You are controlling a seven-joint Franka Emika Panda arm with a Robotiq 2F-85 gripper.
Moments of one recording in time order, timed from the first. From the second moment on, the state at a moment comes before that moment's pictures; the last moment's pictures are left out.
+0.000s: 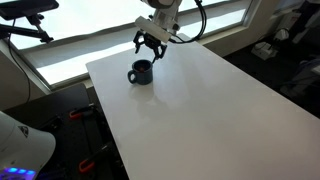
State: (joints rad) arm 0.04 0.50 0.20 -1.90 0.13 2.02 -0.51
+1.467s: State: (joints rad) arm 0.04 0.51 0.20 -1.90 0.13 2.03 -0.50
